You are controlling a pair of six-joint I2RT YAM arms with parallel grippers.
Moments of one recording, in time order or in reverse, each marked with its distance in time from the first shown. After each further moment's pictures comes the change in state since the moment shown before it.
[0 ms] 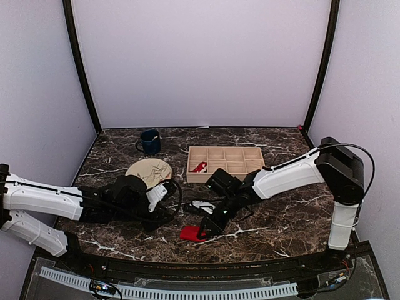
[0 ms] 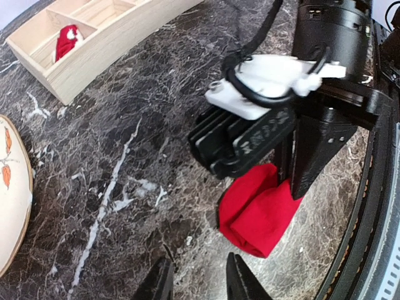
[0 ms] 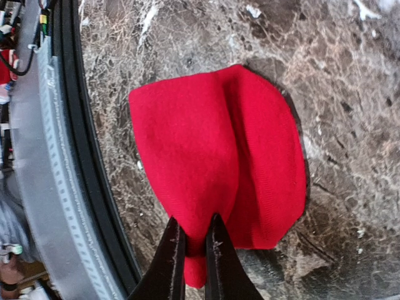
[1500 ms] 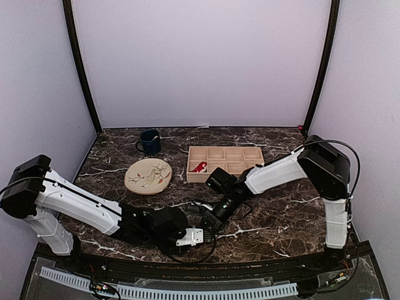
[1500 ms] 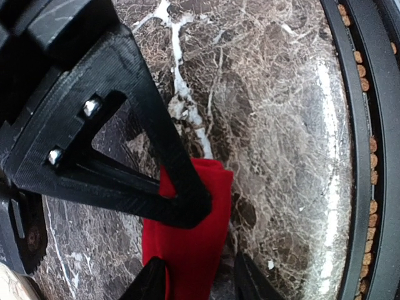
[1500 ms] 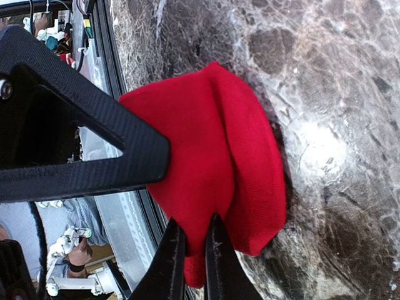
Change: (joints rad) left arm -0.298 0.370 0.188 -0.025 -0.188 0.477; right arm -0.086 0.135 0.079 -0.070 -0.317 0.107
